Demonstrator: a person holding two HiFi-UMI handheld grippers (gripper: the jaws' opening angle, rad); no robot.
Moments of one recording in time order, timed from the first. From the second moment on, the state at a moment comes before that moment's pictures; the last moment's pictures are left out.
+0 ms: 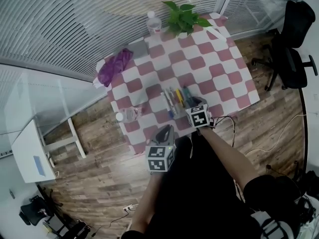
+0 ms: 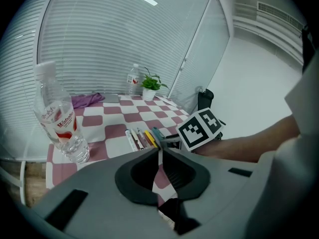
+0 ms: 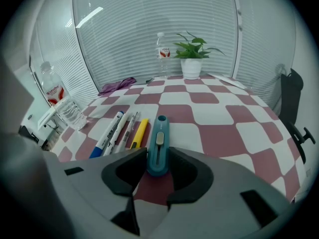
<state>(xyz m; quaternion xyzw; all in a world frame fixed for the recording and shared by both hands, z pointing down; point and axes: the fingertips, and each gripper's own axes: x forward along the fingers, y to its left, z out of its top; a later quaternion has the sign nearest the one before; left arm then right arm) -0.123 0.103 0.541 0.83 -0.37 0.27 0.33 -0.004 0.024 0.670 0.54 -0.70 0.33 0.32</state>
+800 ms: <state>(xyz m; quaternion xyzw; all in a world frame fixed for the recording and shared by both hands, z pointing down) -0.126 0.097 0.527 0.85 -0.35 0.25 0.30 0.003 0.045 0.631 0.58 -0.70 0.31 0.27</state>
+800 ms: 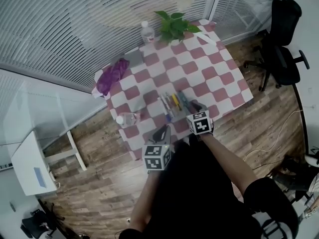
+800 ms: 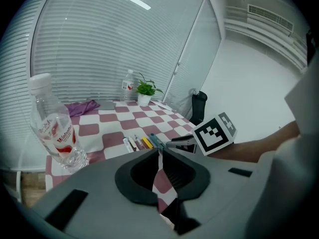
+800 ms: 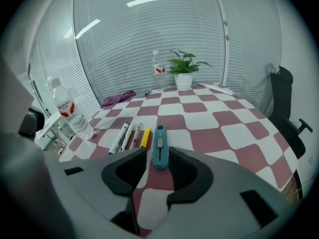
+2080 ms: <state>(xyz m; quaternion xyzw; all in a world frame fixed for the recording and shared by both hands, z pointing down) -0.176 0.010 0.368 0.89 -0.43 0.09 0.16 0.035 0.021 0.366 0.56 -0.81 0.14 0.06</state>
